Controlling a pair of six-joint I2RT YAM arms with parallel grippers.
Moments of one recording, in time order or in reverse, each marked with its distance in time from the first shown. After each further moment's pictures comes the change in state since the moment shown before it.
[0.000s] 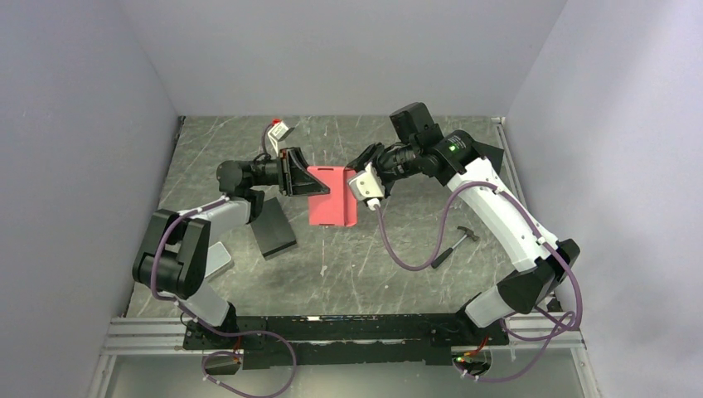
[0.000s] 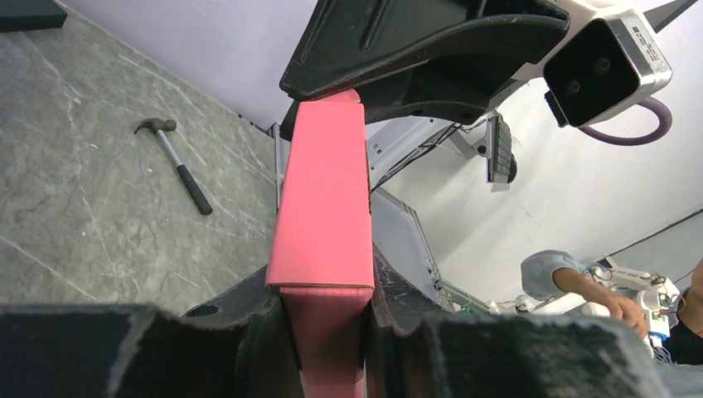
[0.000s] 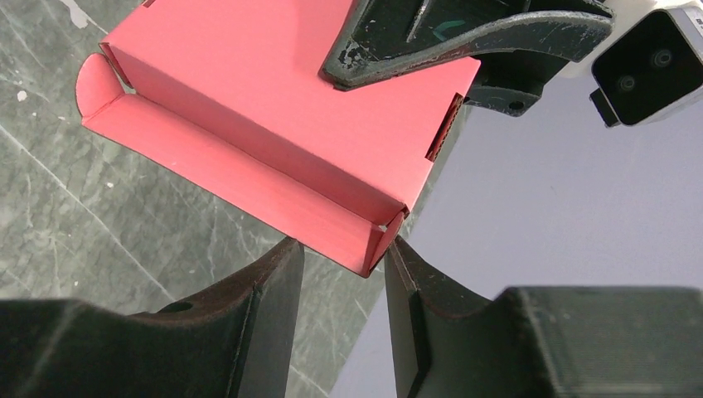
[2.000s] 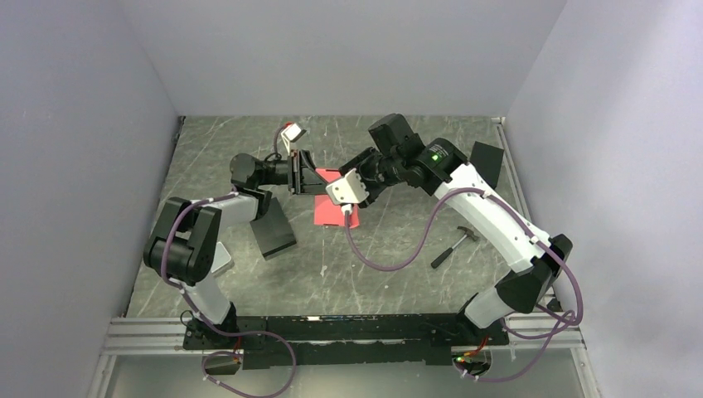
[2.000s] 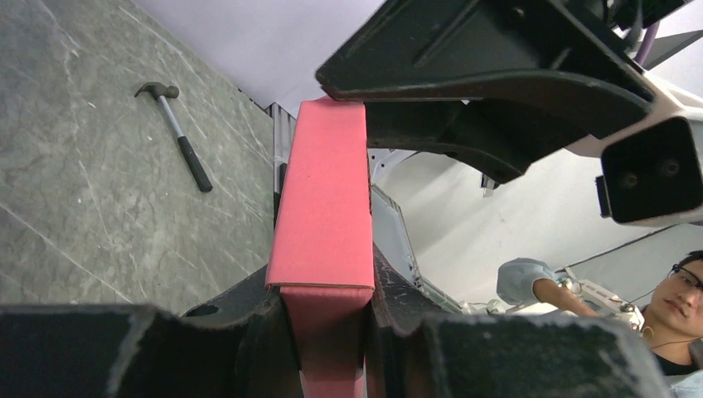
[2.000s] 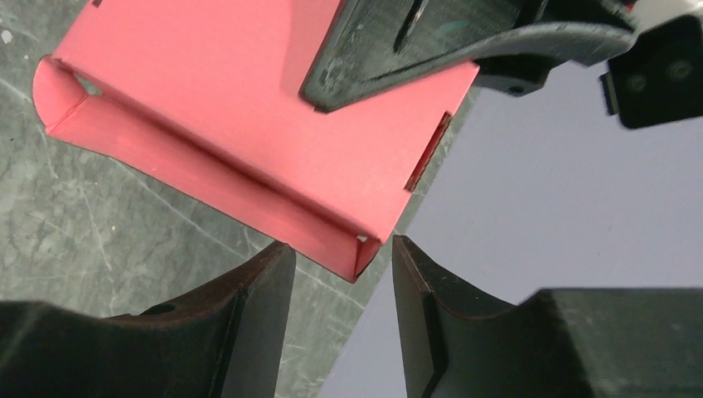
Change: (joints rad) left arm -0.022 0.105 0.038 -0.097 0.010 0.035; right arm 0.124 0.016 -0.014 0.022 0.364 0.170
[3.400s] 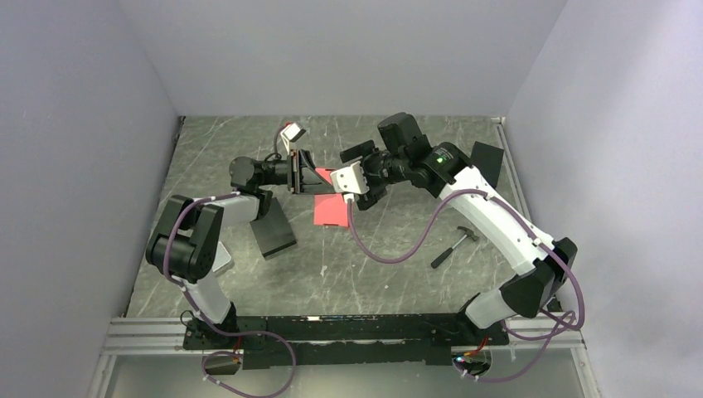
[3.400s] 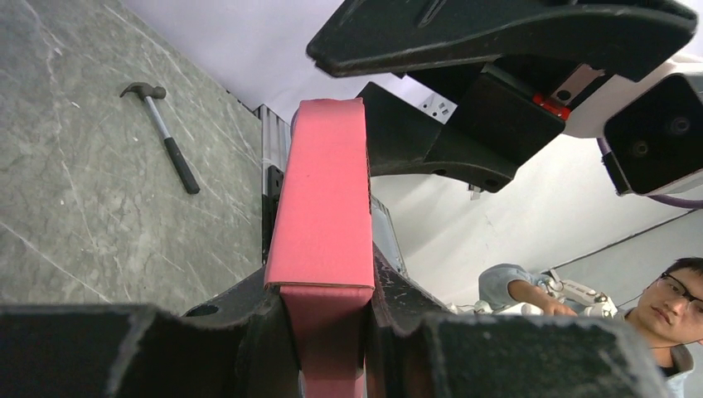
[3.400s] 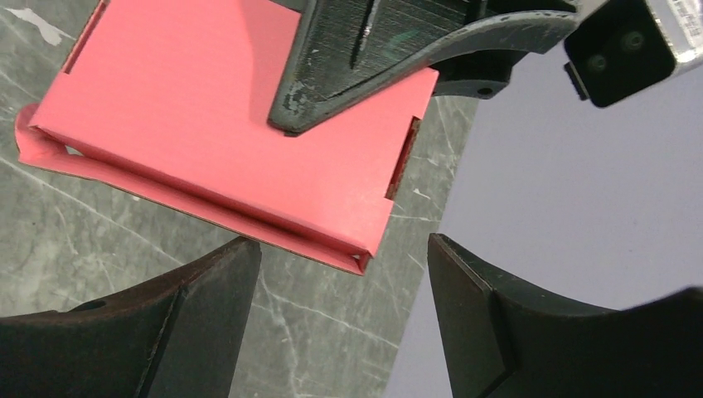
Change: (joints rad) left arm 0.000 0.028 0.001 0.091 -0.005 -0.098; right arm -0.050 -0.040 -0.092 0.156 -0.140 0.146
